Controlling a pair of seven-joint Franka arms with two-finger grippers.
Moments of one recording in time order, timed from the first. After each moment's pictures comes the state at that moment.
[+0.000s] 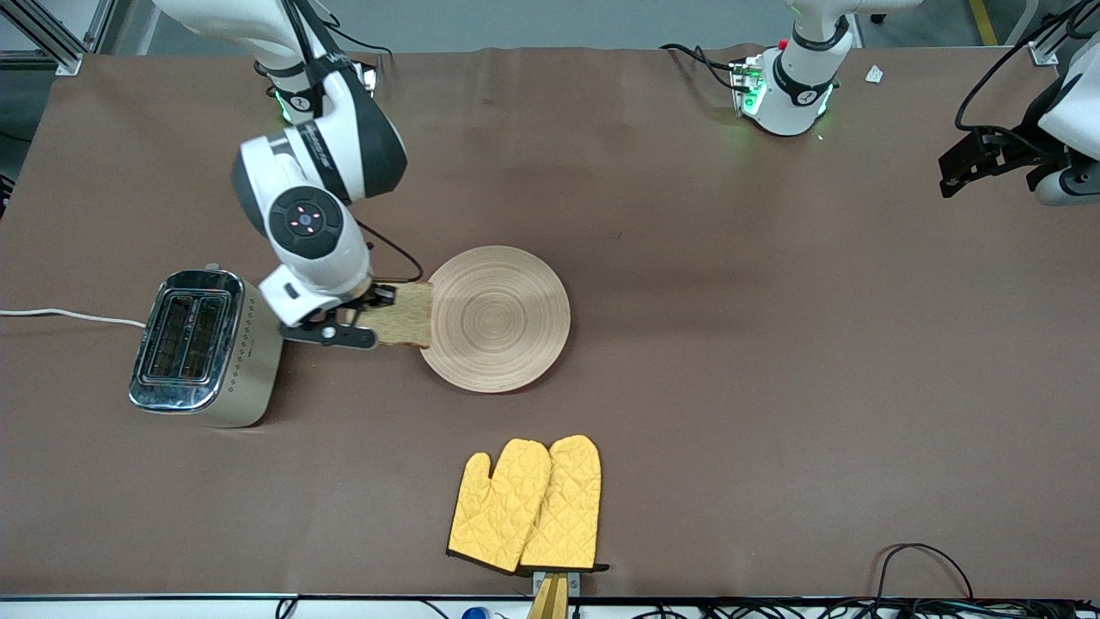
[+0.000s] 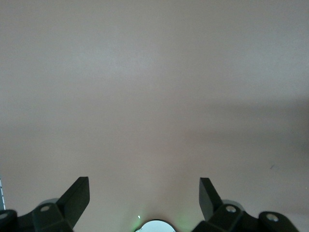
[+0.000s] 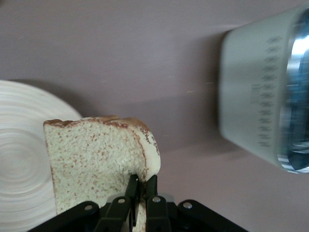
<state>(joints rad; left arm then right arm) -0.04 -0.06 -0.08 -1.54 0.08 1.43 -0.12 0.51 0.33 -0.09 -1.59 -0.19 1.68 0.57</state>
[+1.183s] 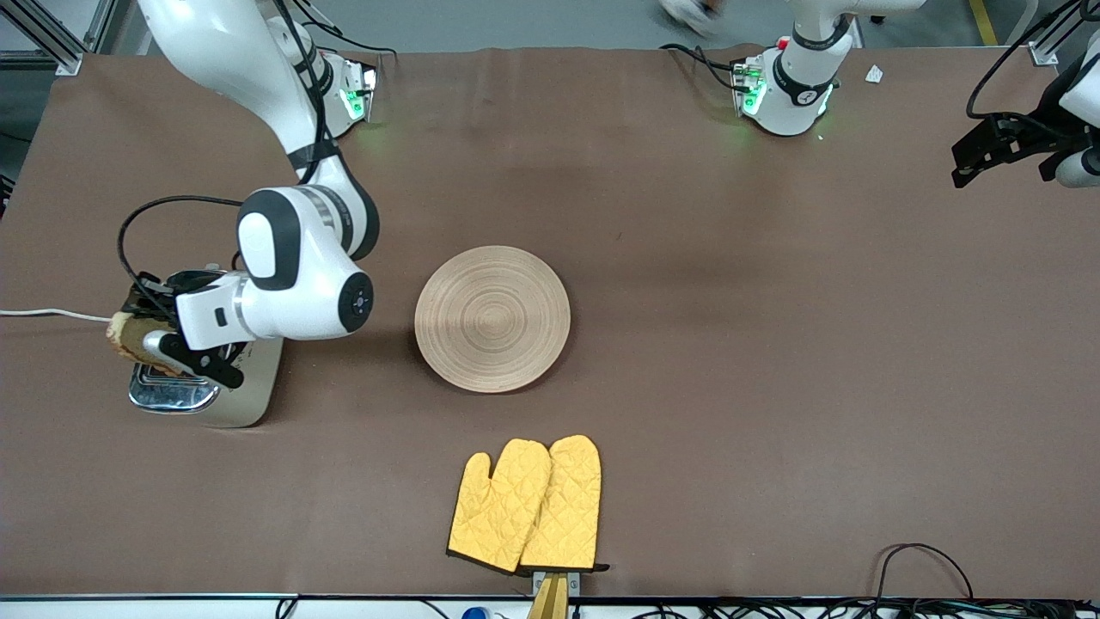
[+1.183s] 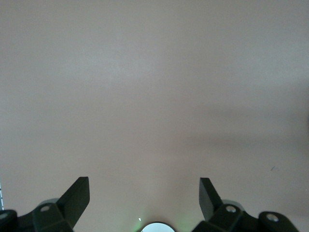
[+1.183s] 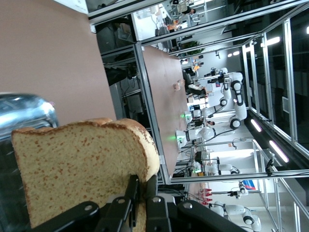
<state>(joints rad) -0.12 -0.09 0.02 -1.56 0.08 1.45 -0.11 0.46 0.48 -0.11 -1.55 -1.08 1.32 0.76</state>
